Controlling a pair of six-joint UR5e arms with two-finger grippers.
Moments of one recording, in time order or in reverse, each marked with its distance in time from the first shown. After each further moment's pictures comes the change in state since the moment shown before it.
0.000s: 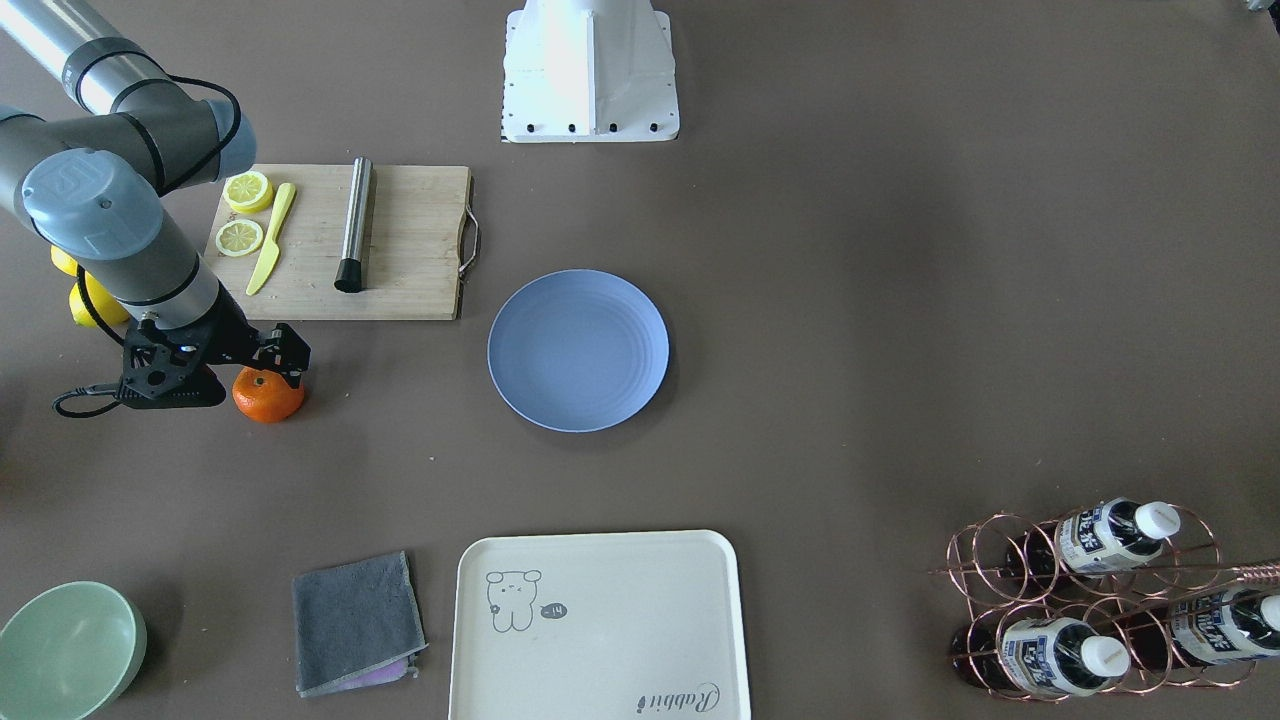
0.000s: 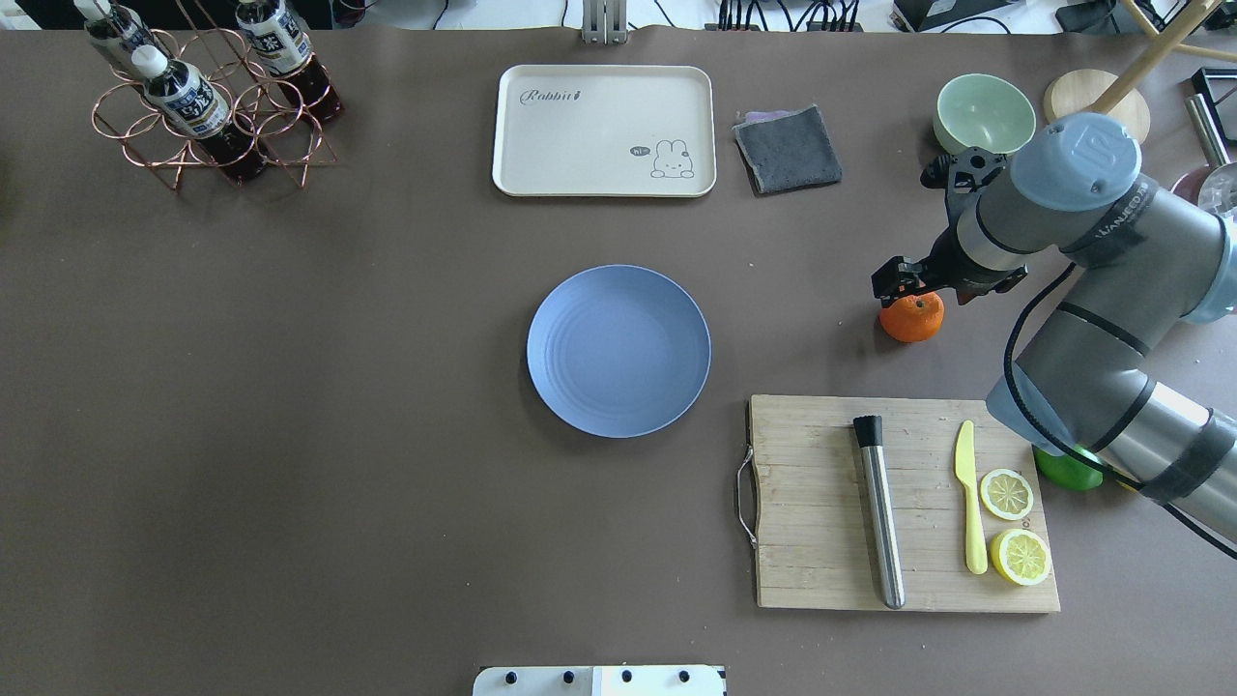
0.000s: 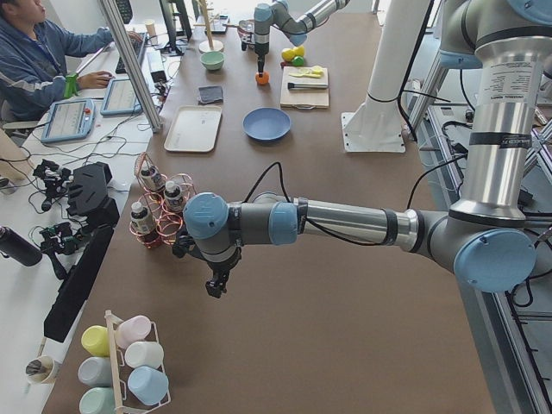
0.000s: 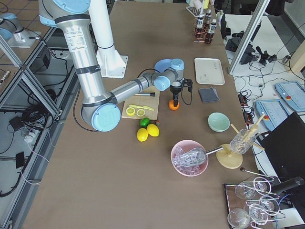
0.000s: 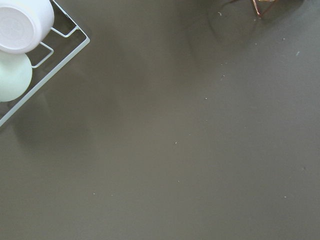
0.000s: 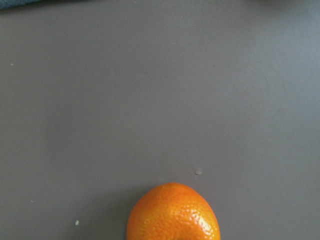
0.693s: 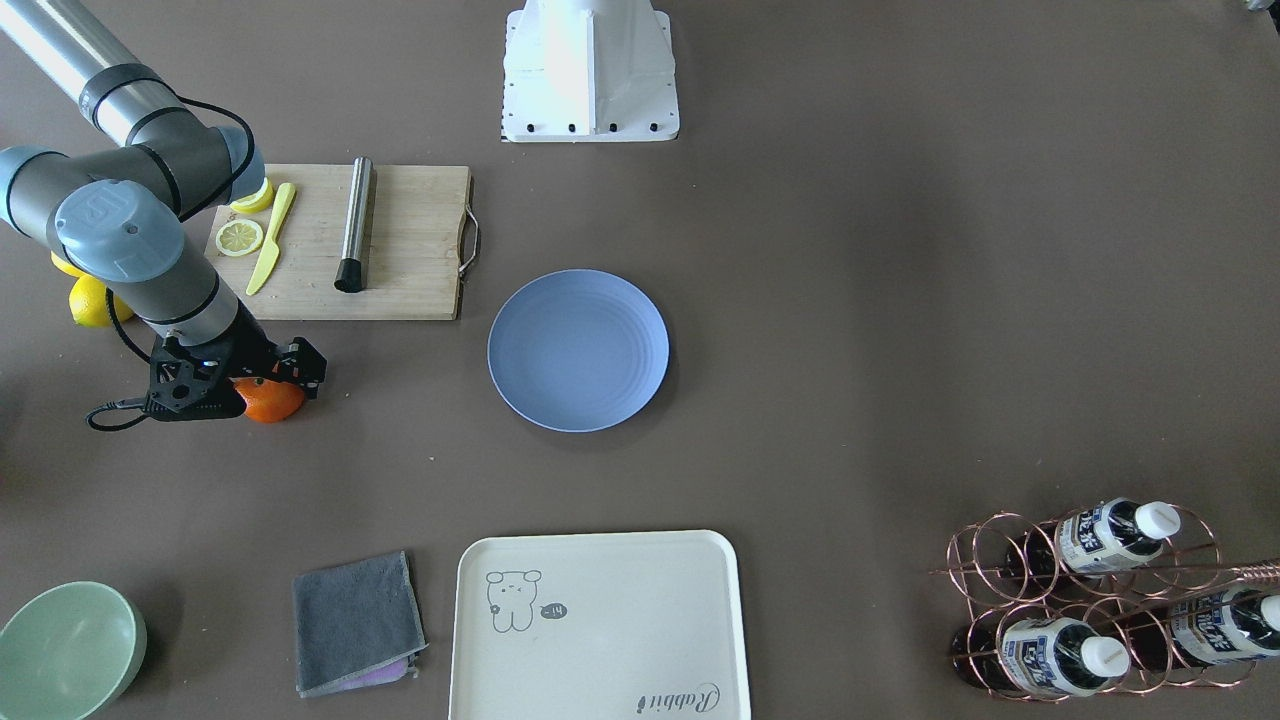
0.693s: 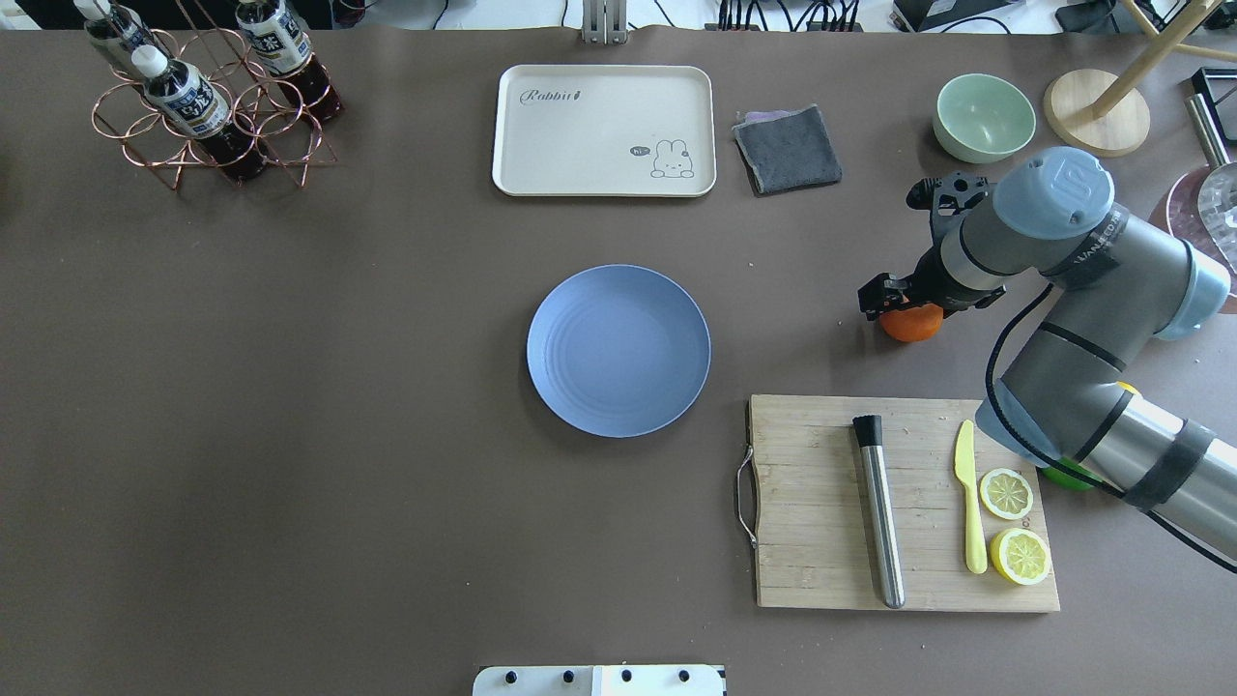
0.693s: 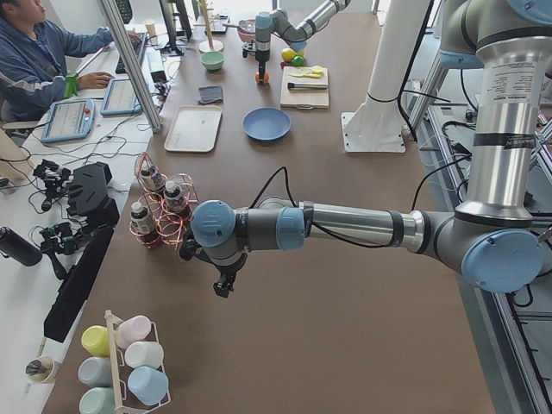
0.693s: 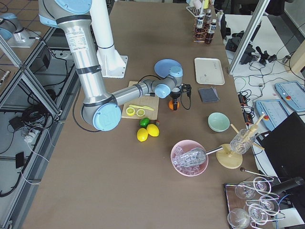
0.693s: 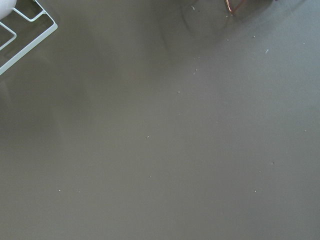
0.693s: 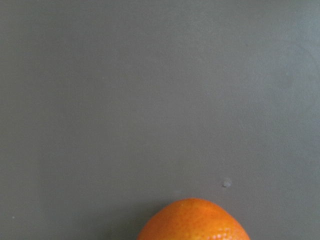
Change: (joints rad) left arm 0.000 0.027 -0.006 -0.002 -0.050 0.005; right arm -0.032 0.001 -0.059 0.095 -0.008 0.043
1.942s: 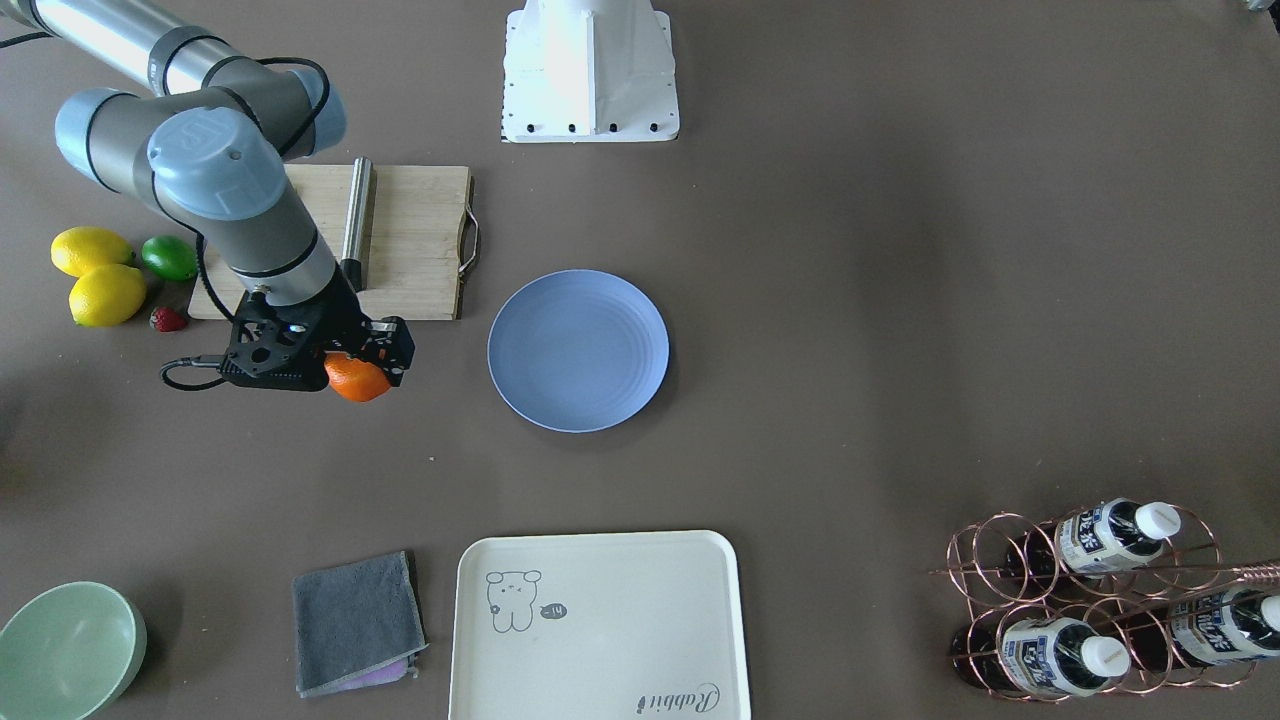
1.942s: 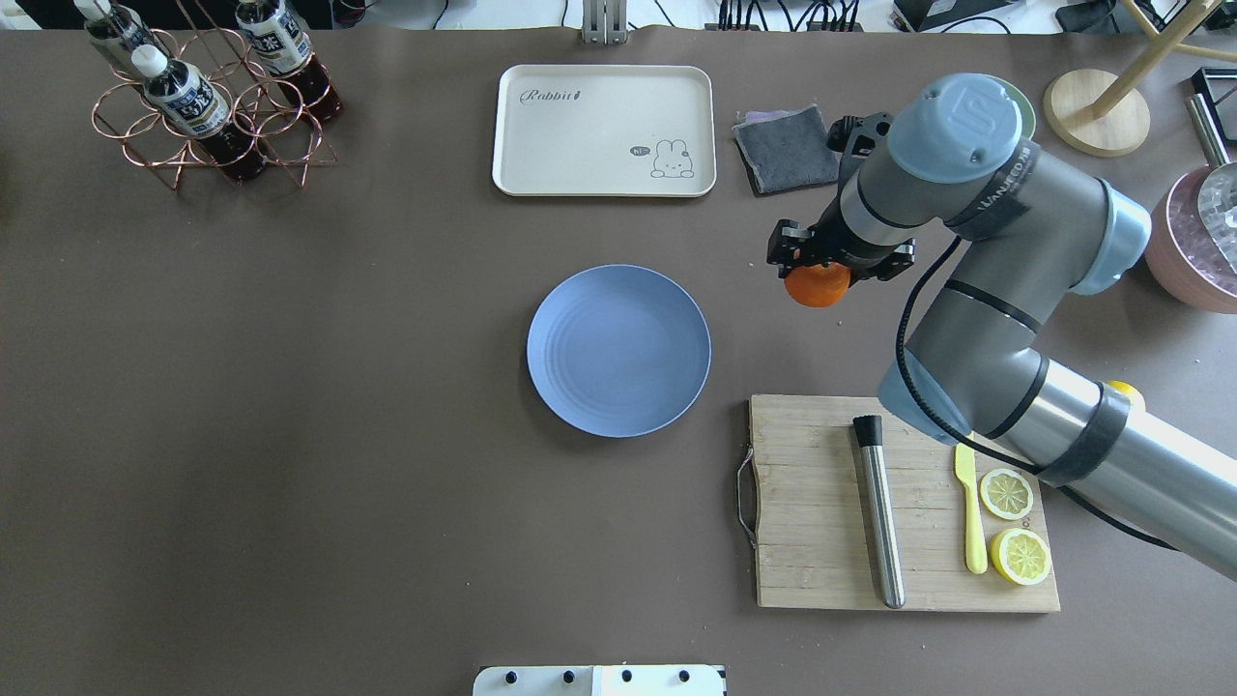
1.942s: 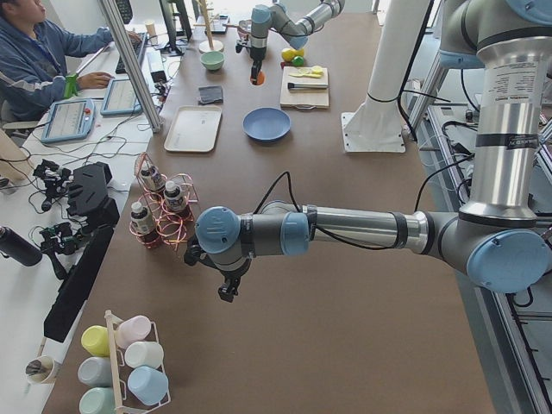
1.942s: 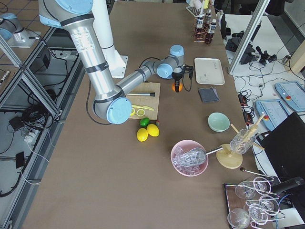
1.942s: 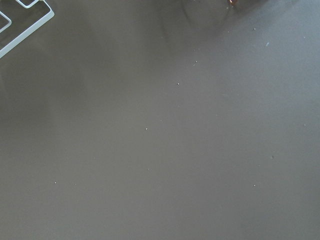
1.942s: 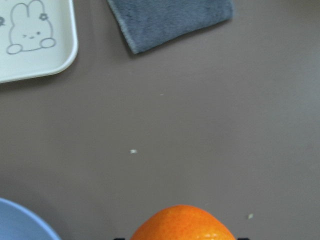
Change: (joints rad) left arm 0.001 0.031 0.005 -0.026 0.000 0.002; right arm -0.066 0.246 0.102 -0.260 -0.059 0.307
